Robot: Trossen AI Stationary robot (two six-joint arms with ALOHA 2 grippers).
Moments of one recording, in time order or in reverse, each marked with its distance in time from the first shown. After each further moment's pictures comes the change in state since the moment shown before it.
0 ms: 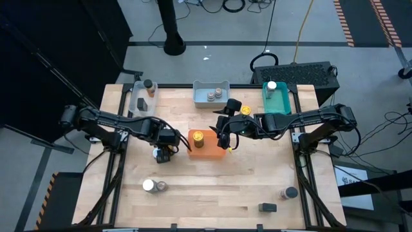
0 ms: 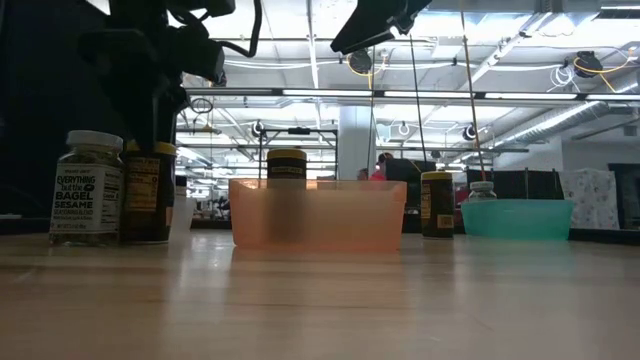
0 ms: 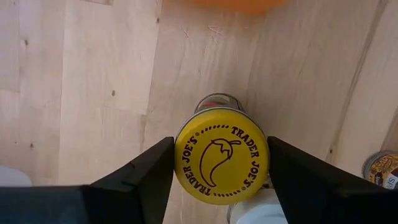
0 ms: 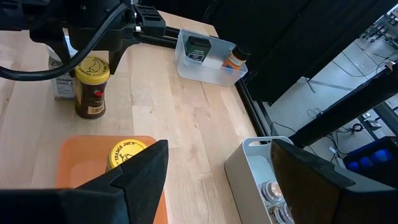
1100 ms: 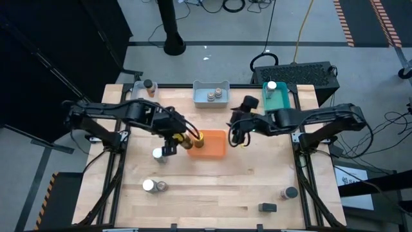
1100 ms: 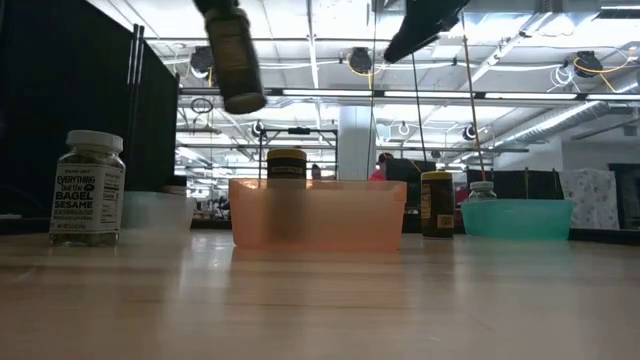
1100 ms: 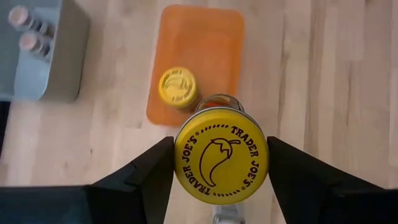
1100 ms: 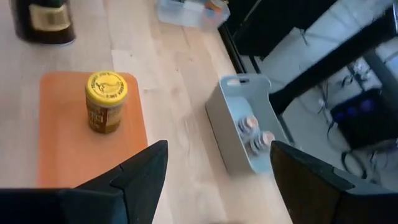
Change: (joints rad) left arm 0.001 0.077 0.582 -0.204 -0.009 0.112; right arm 0.000 -0.140 0.001 -0.367 0.055 0.156
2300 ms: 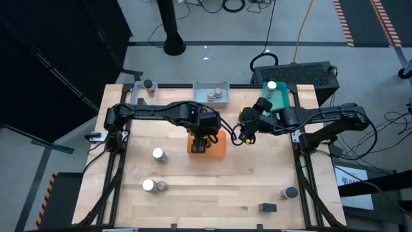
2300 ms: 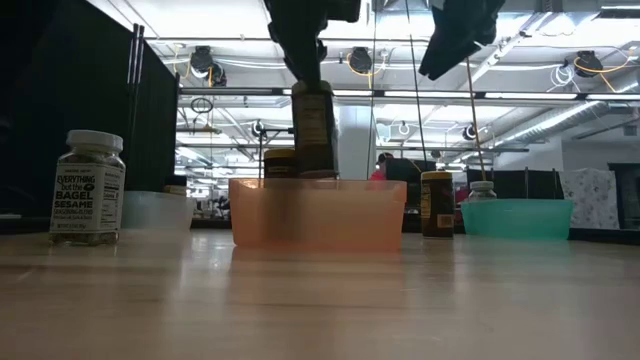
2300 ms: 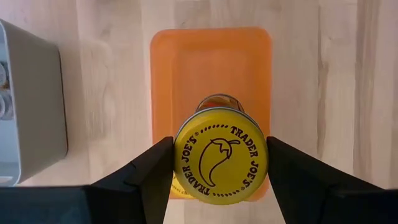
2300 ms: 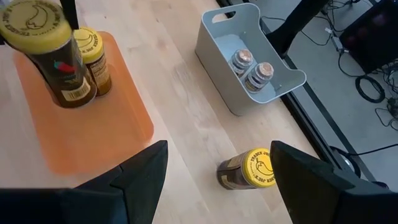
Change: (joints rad) left arm 0.102 0.470 0.328 -0.014 0.057 0.223; right arm 0.001 -0.044 0.000 -0.270 -0.003 0.356
